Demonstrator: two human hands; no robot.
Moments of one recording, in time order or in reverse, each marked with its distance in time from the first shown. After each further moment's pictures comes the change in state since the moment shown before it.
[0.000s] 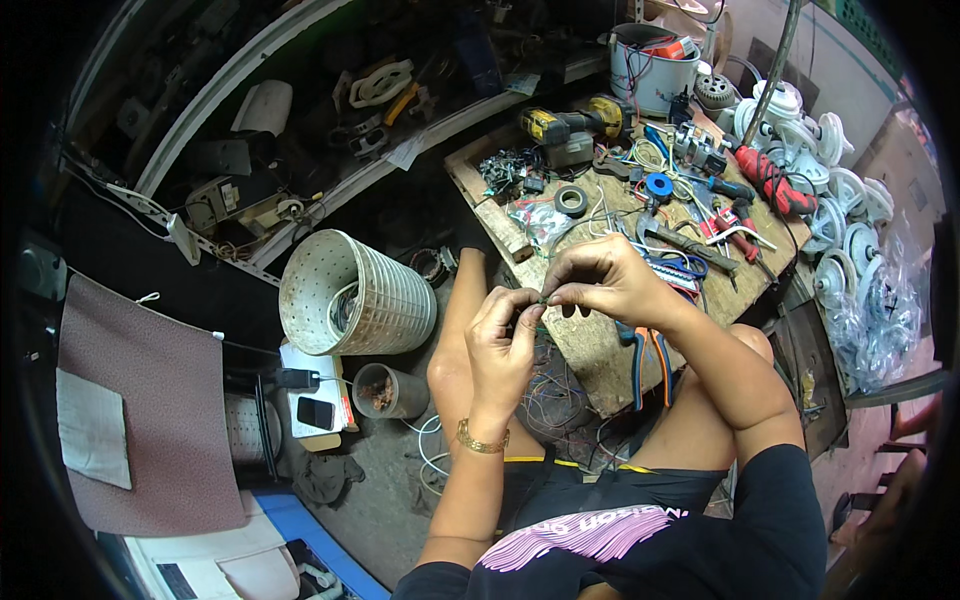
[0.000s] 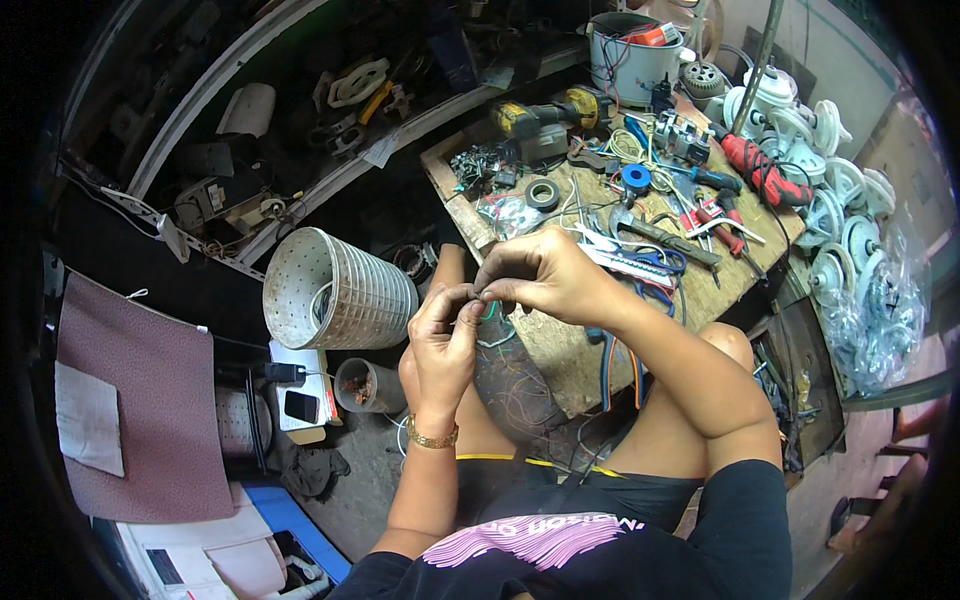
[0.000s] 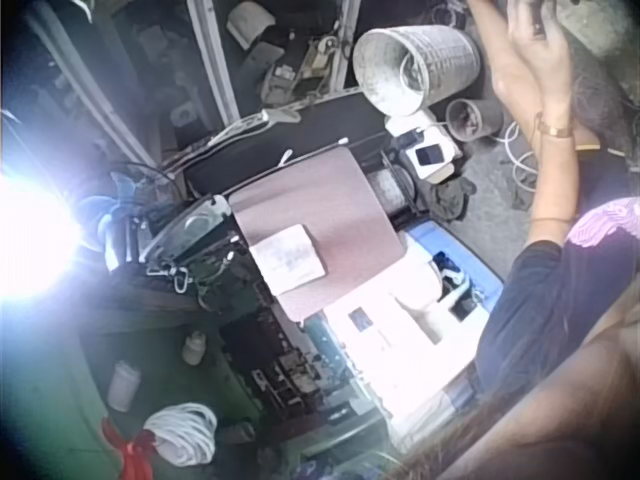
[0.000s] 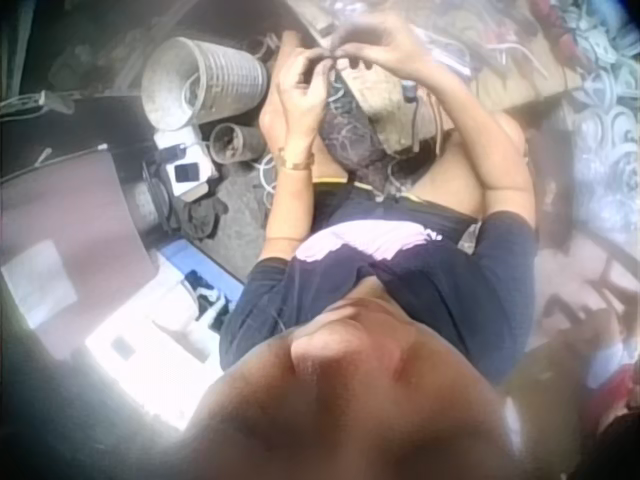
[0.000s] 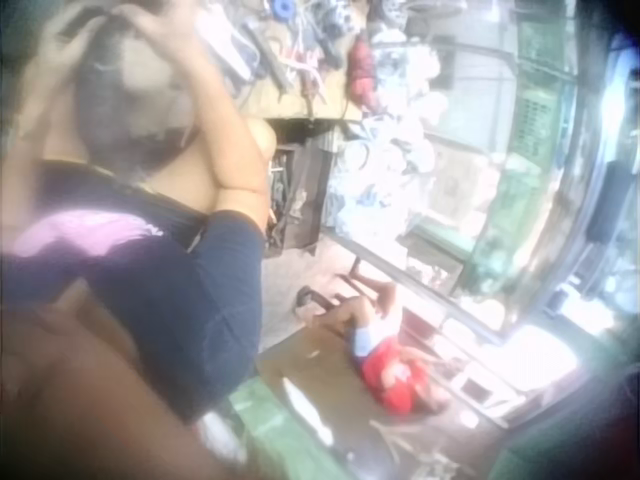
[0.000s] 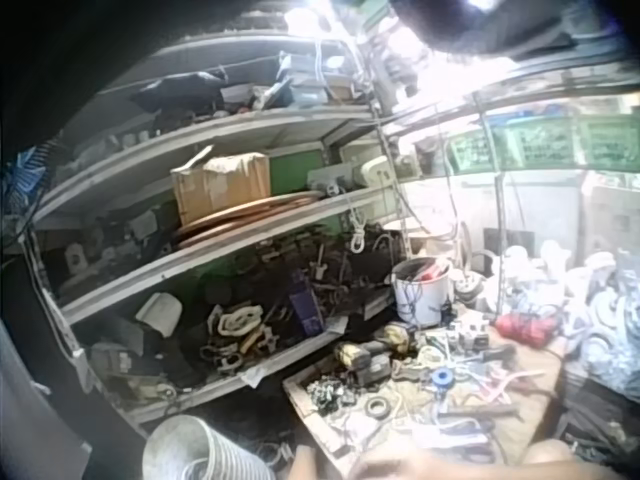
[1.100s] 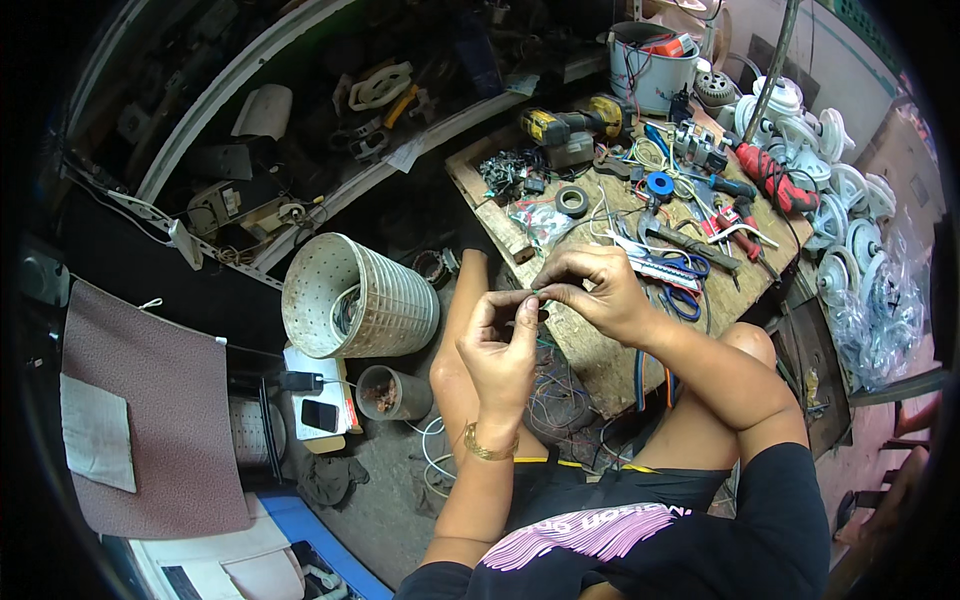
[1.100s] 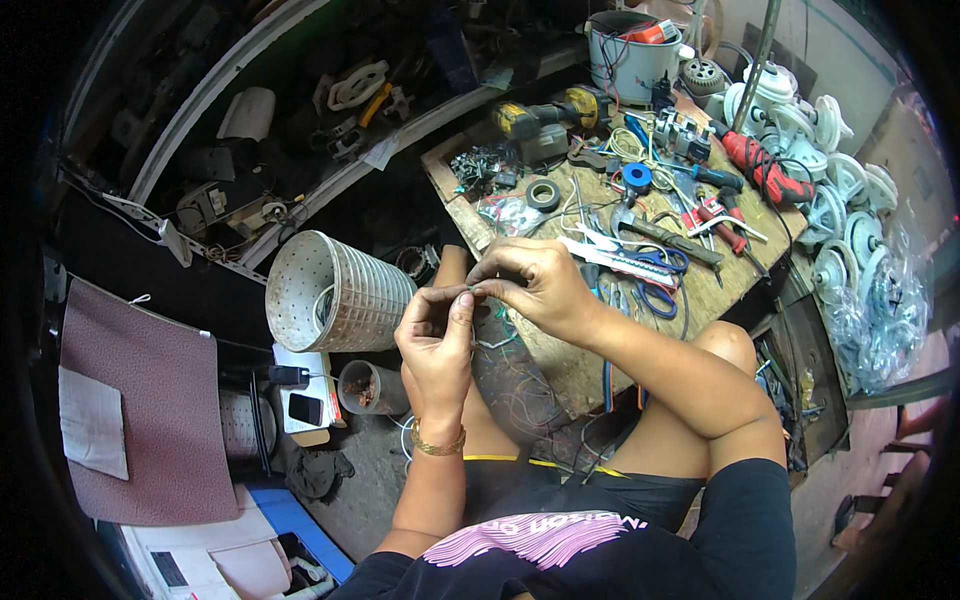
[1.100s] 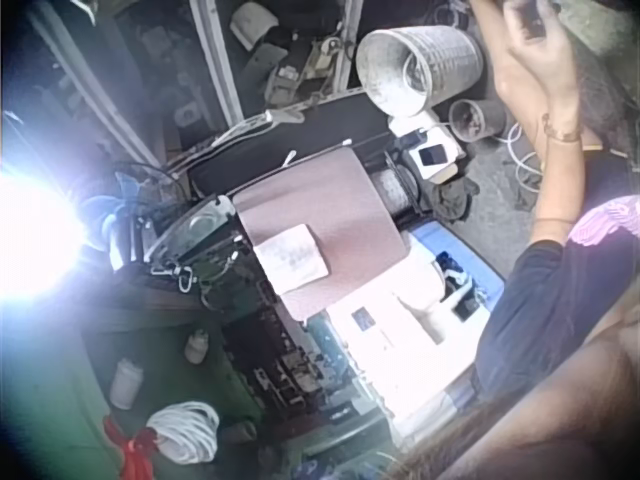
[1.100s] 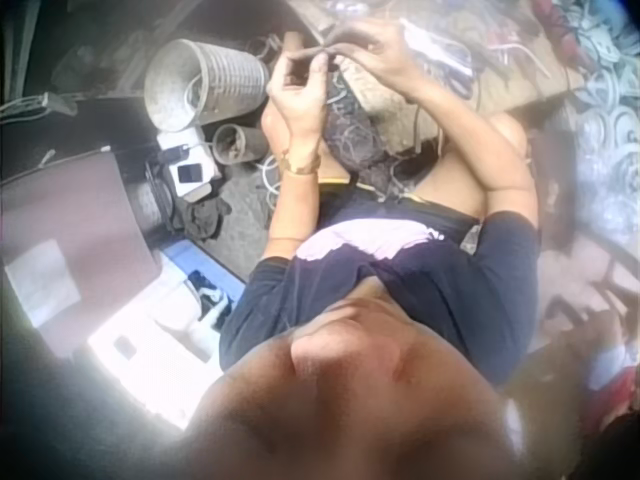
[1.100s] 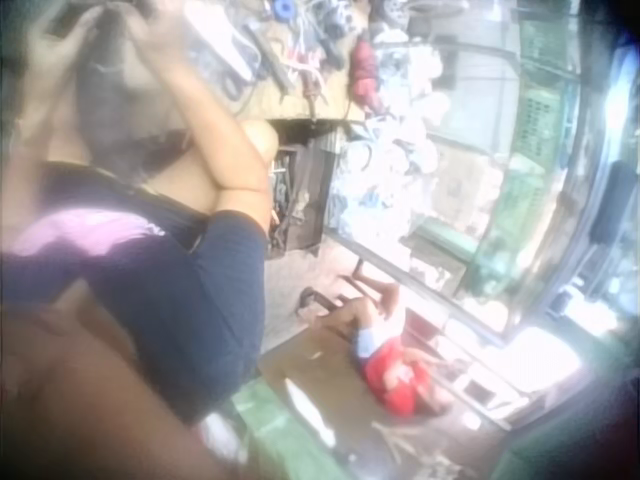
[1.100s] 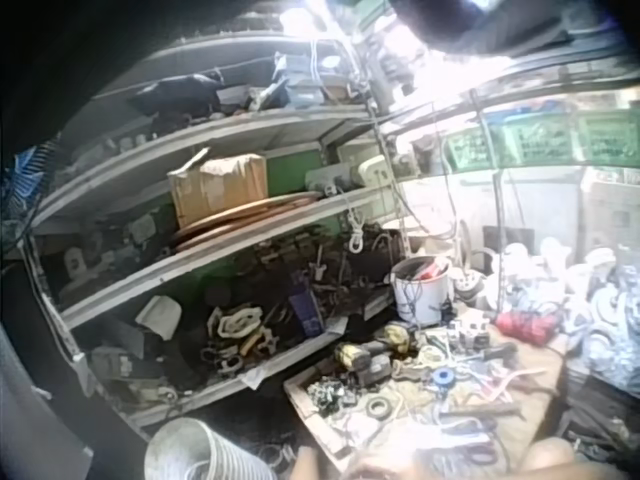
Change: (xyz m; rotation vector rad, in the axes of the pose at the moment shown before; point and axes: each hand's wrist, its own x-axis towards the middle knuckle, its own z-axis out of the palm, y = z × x) left_hand -0.003 0.017 0.005 -0.231 0.128 -0.230; right_hand 0.004 0.018 0.019 -0.256 0.286 -0.283
